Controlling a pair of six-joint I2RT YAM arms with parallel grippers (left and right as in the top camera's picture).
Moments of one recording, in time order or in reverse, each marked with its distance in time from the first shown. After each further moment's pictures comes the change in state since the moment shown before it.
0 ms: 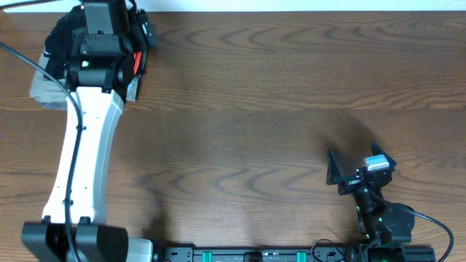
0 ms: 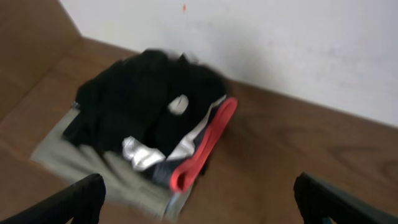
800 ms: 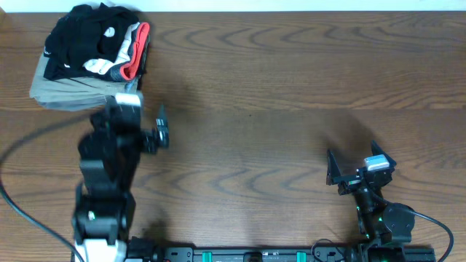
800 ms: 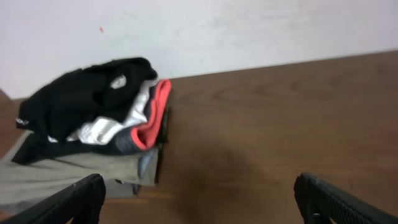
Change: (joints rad) left arm 0.023 -0.842 -0.970 0.433 0.384 0.352; right arm 0.000 0.000 0.000 0.000 0.000 0.000
